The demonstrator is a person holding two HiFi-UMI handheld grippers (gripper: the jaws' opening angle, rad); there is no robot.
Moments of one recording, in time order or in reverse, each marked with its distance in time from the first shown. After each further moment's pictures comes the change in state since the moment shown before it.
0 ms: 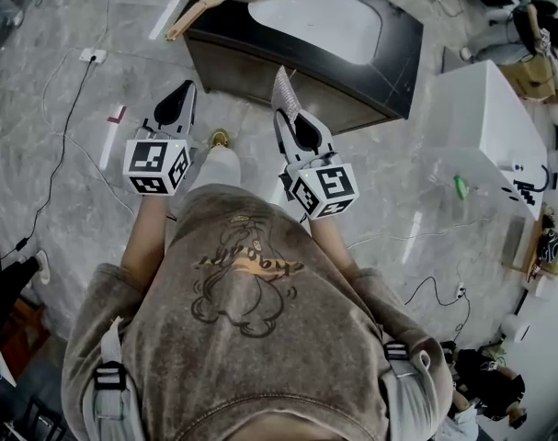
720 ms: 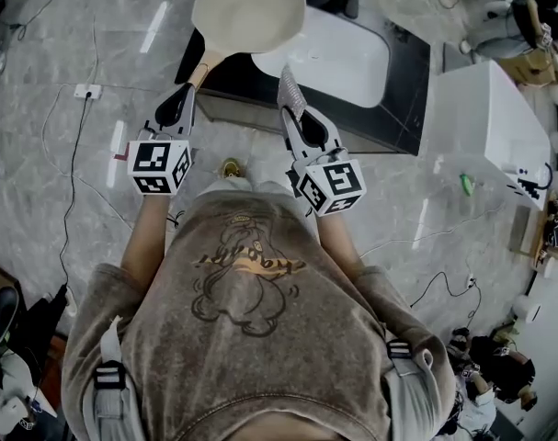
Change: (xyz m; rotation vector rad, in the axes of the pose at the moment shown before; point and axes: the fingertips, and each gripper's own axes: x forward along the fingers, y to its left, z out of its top) left arm 0.153 0.118 0.042 0.043 0.062 -0.082; right arm 0.161 -0.068 0.060 0.011 0.002 -0.088
